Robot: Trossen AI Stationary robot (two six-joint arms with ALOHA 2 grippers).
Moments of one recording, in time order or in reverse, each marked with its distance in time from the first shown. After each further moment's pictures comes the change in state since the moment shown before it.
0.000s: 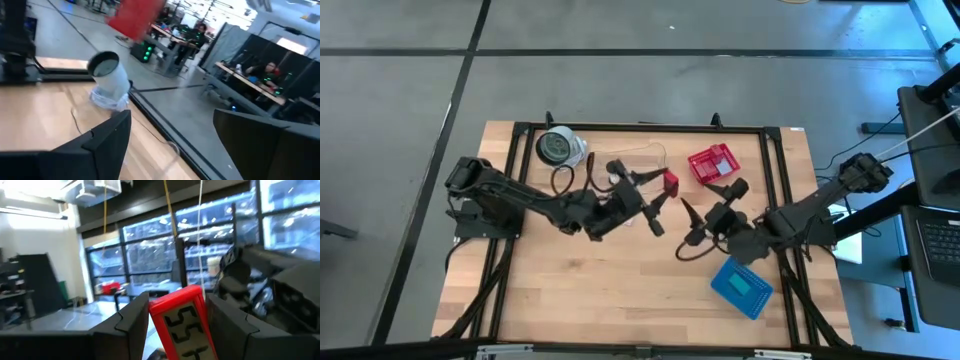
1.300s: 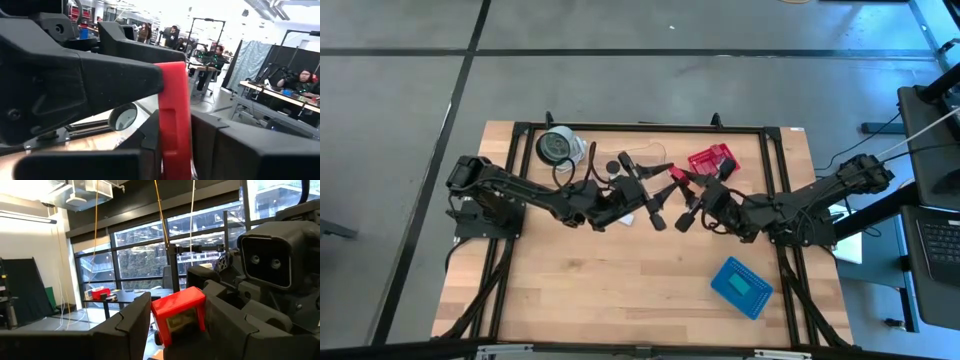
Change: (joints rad) left arm 0.049 0.000 -0.004 0.009 0.112 -0.036; right arm -0.130 0.000 0.000 0.513 -0.257 -0.286
